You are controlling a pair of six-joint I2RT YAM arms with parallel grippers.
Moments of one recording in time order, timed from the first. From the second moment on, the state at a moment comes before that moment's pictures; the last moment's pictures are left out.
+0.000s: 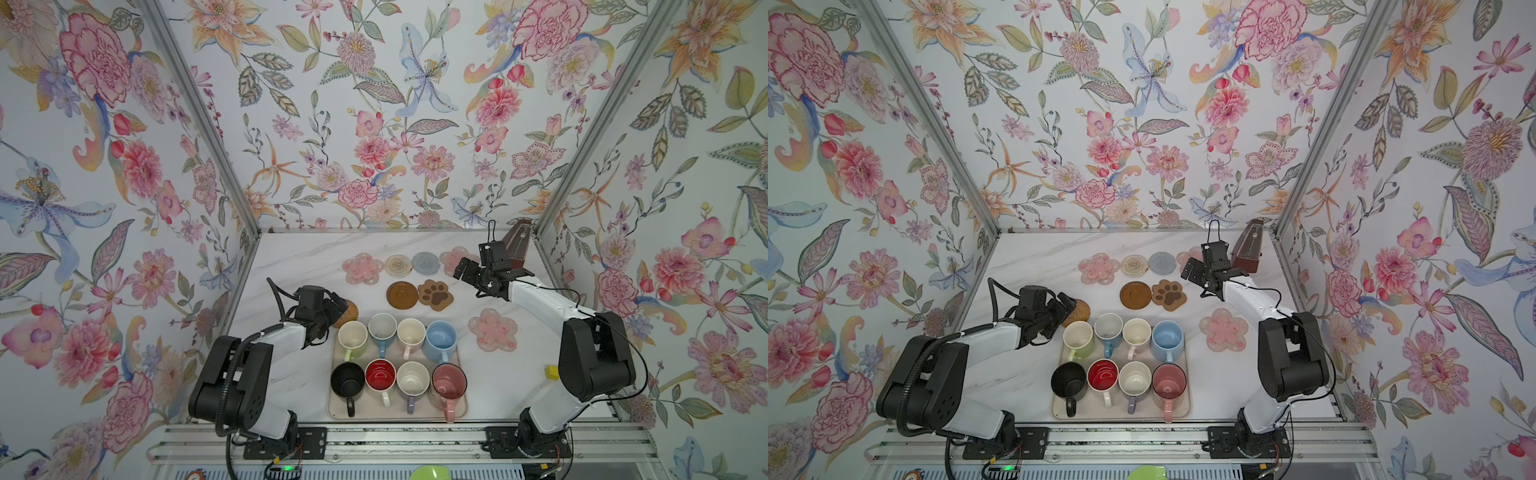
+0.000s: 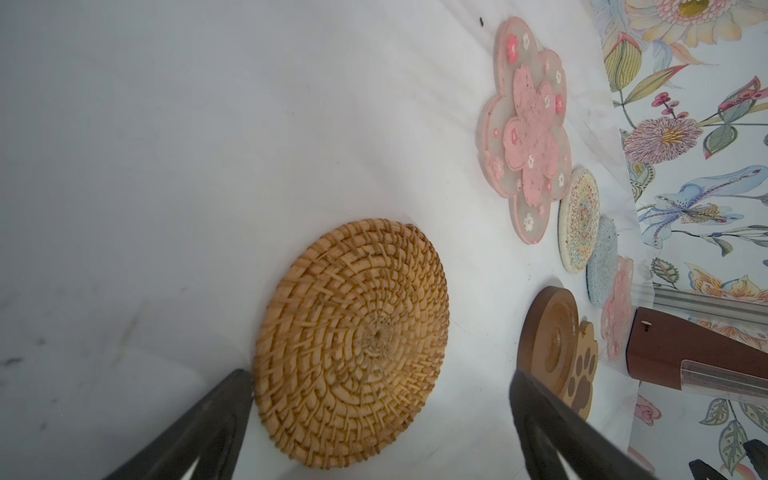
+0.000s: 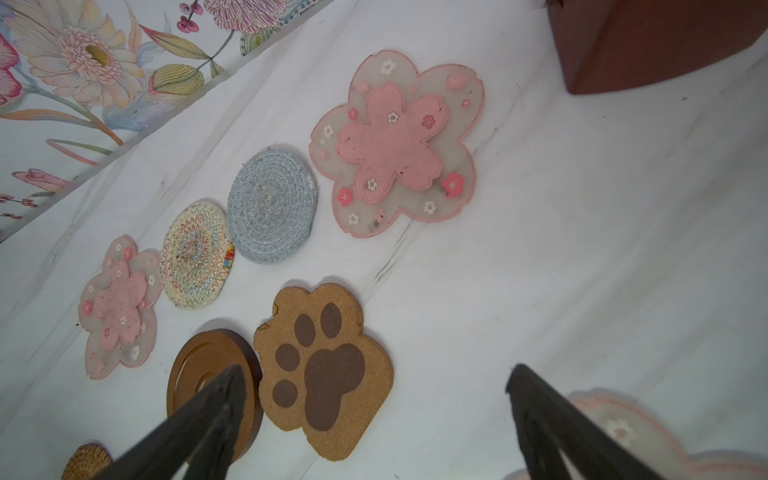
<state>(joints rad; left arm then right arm) -0.23 1.52 0.62 0.07 0.11 -1.00 0.26 1.67 1.16 -0.33 0.05 0.61</state>
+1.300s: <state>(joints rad) -0.28 1.18 0.94 -0.07 -0.20 -0.51 0.13 1.20 0.70 -0.47 0.03 0.70</state>
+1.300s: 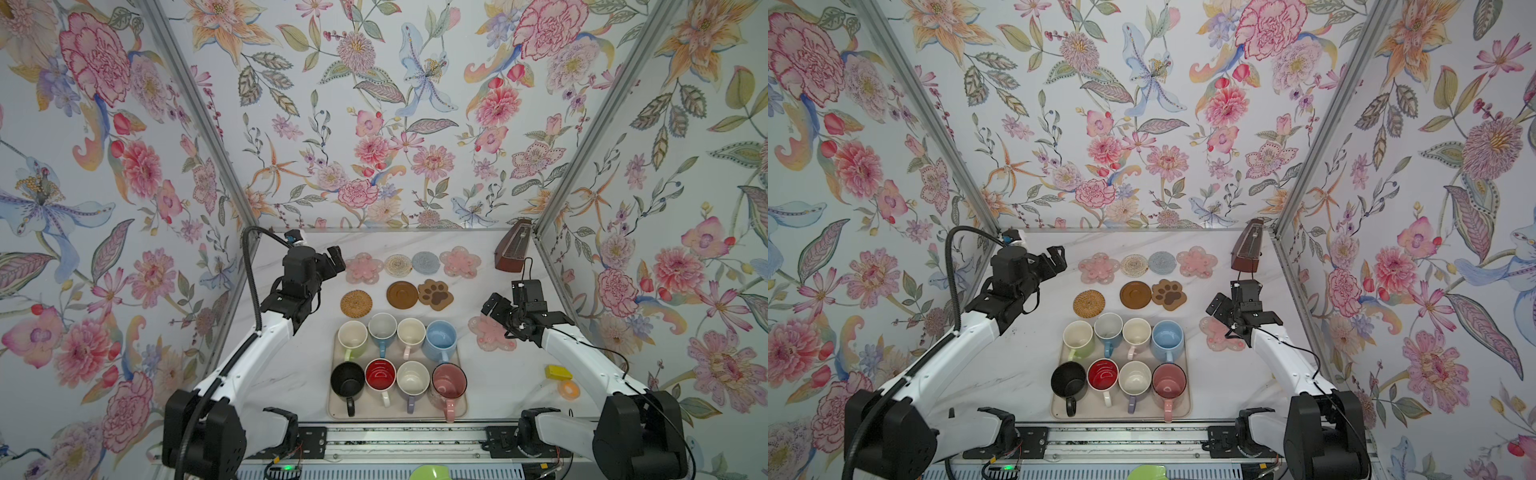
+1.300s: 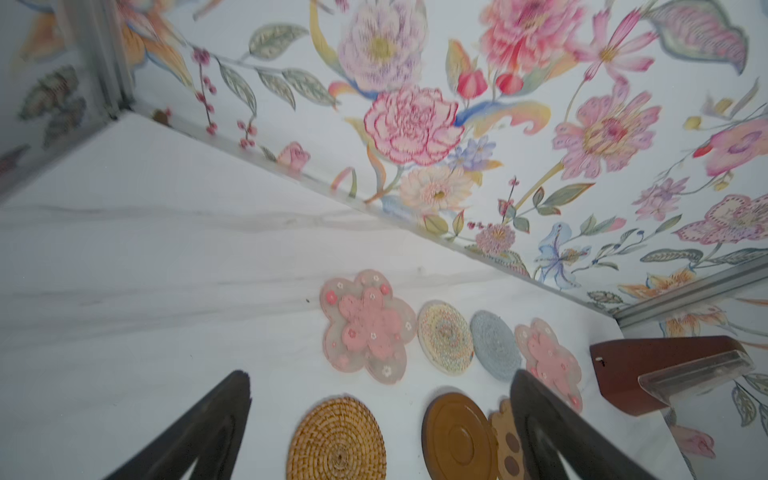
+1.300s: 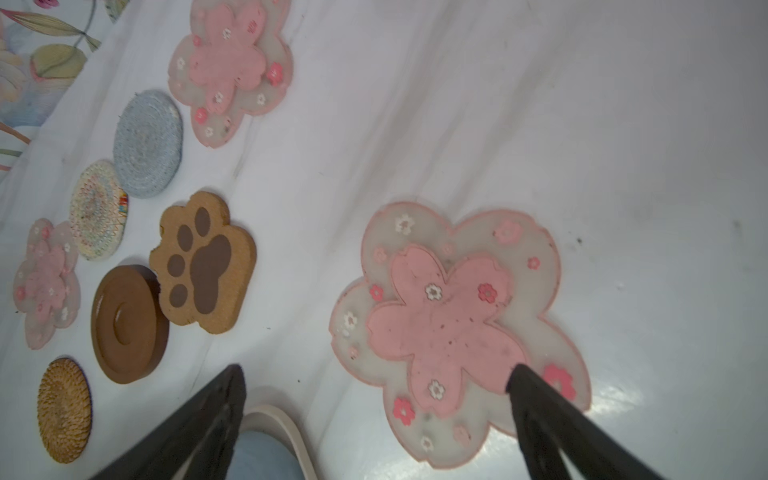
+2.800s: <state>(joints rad) -0.26 1.05 0.81 -0.06 -0.37 -0.47 0.06 1.31 0.59 -0.33 -0.08 0.81</state>
